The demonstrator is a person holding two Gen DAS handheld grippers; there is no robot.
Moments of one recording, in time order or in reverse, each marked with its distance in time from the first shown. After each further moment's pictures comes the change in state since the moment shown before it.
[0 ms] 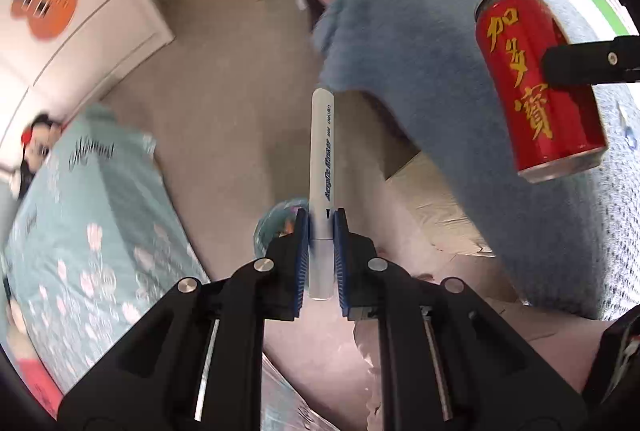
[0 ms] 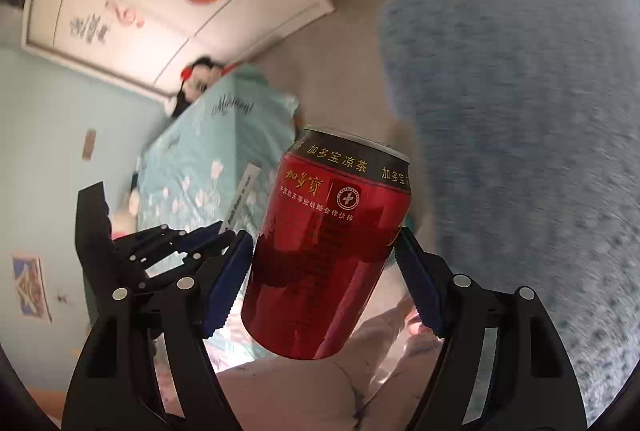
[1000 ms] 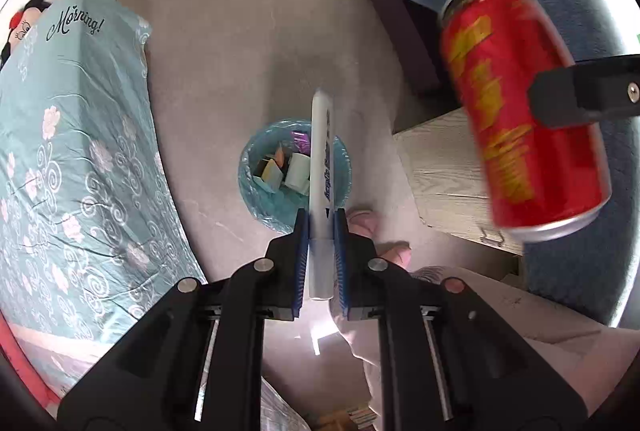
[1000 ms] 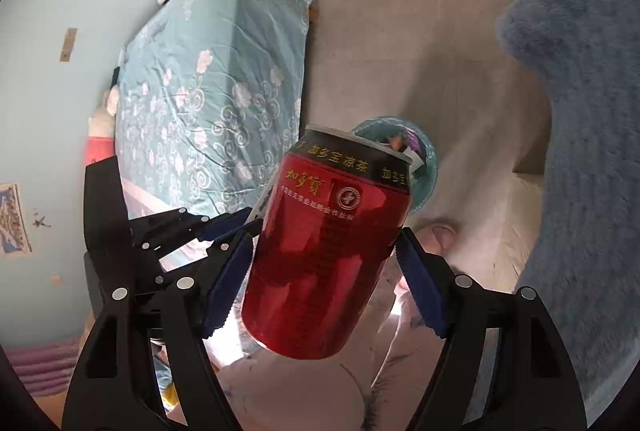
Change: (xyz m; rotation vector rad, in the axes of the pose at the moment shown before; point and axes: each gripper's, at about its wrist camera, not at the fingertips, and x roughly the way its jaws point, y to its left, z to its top) left arm 0.101 0.069 -0.057 -0.236 0.195 -0.090; right arm 0.174 0.056 0.020 -0.117 0.382 -0.050
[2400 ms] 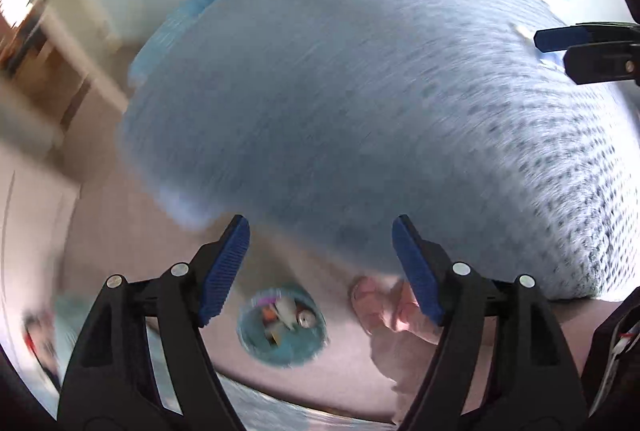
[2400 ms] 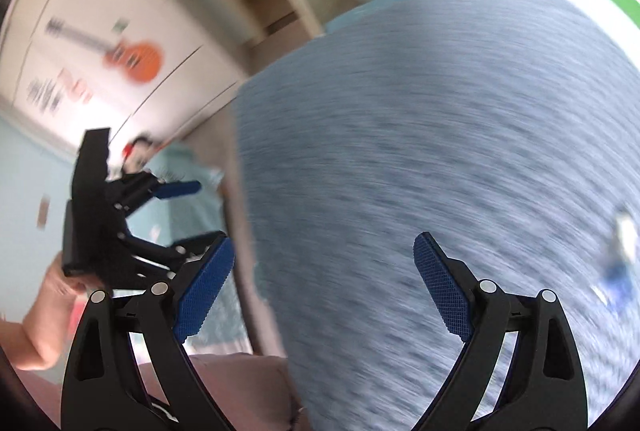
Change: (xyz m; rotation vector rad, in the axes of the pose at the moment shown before) left arm -0.092 -0.310 0.078 0.932 -0.212 -0.072; right arm -0.255 -0.178 -0.284 0.429 -0.733 -0.193
